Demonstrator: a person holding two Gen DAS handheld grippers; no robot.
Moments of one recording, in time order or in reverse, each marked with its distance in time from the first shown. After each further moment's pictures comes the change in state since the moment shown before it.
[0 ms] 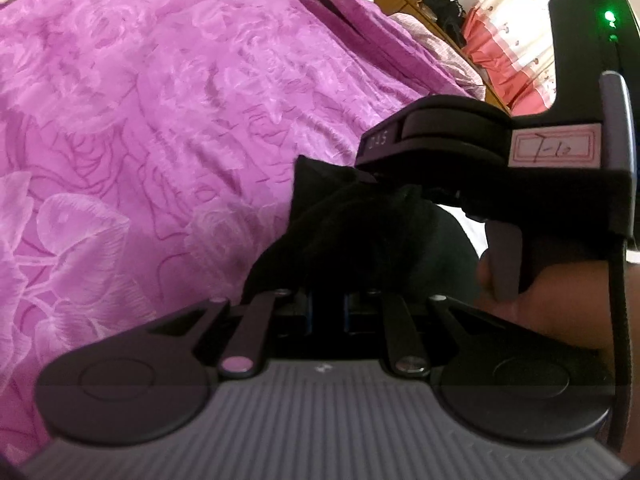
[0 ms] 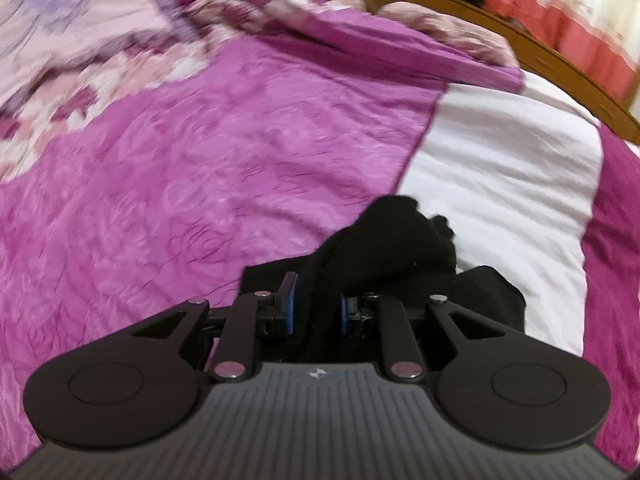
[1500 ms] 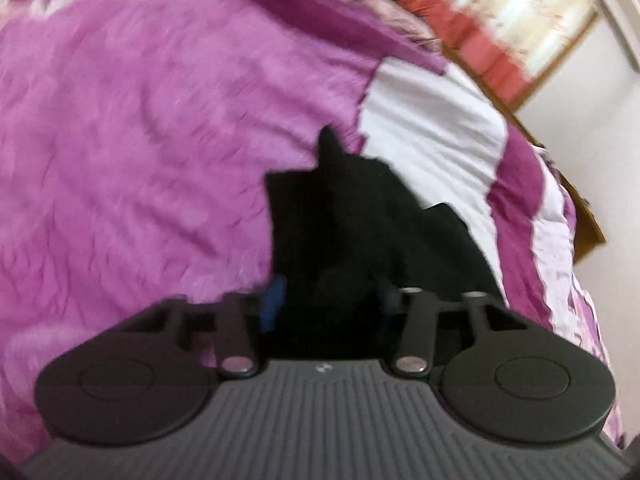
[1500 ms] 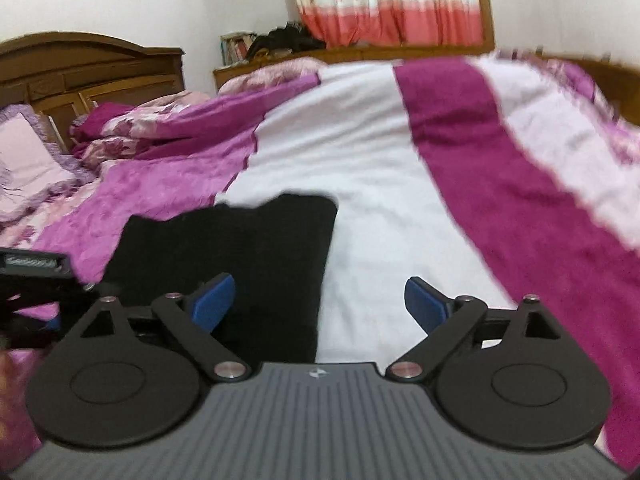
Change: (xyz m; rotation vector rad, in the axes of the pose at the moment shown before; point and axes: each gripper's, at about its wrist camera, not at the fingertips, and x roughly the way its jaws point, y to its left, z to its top) left arm 0.022 0.002 0.033 0.264 0.060 -0.119; right arm -0.089 -0.115 -0.201 0.560 -0.323 -0.068
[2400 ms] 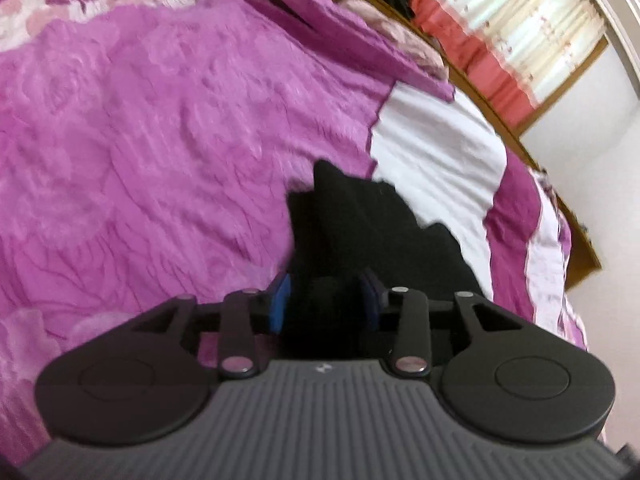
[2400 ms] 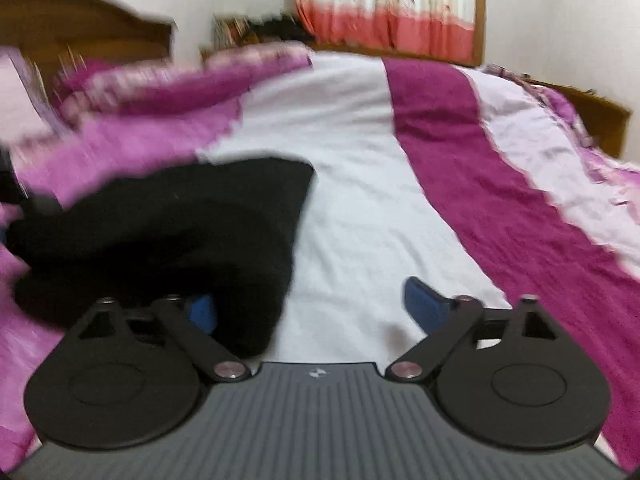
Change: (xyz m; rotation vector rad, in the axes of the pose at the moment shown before) left arm -0.025 0.018 0.001 -0.088 0.008 0.009; right arm -0.011 0.008 -0.030 -0.066 -0.092 -0.055
